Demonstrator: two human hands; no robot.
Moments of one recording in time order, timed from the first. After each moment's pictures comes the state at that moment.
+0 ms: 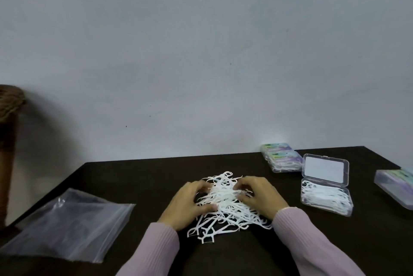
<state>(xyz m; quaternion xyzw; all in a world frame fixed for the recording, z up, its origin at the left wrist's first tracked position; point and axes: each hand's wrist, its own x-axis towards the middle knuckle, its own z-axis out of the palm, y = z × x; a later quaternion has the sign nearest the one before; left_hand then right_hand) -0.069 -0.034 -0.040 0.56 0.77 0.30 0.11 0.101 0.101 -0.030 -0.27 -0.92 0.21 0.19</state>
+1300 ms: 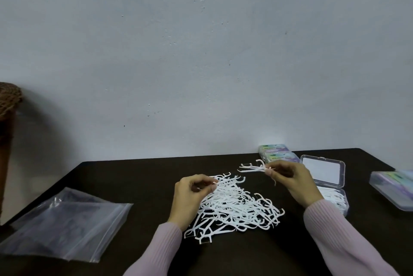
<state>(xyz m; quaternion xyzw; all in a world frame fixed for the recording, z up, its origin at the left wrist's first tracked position) -0.038 -0.029 -0.027 0.45 0.67 0.58 0.12 0.151 0.129 -0.008 -0.29 -0.77 0.40 0.40</state>
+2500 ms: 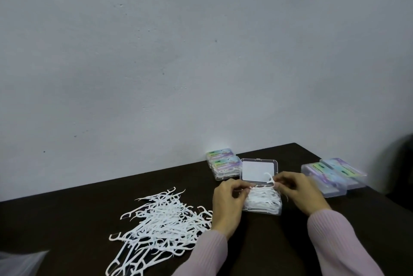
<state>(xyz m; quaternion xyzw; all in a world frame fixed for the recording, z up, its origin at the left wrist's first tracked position) 0.106 0.113 -0.048 0.56 0.62 0.53 0.13 0.269 0.180 -0.019 -0.48 -0.76 0.30 0.30</state>
